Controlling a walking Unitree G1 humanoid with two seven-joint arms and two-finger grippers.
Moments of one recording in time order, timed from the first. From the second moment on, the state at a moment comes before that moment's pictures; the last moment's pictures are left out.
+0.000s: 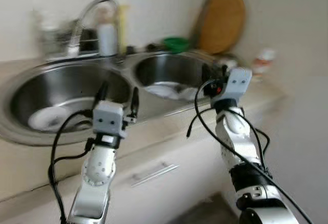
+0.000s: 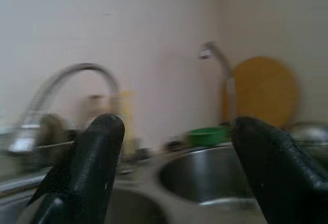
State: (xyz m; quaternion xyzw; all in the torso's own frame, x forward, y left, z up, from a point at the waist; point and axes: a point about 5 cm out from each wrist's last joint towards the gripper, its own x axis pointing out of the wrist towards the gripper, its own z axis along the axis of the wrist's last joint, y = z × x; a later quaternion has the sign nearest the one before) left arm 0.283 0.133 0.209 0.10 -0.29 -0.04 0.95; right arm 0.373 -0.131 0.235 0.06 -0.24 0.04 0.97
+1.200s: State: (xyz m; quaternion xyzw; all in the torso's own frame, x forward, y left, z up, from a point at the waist) left arm 0.276 0.131 0.181 0.08 -0.24 -0.09 0.96; right arm 0.285 -0.142 0.113 -0.15 -0.06 0.13 0.98
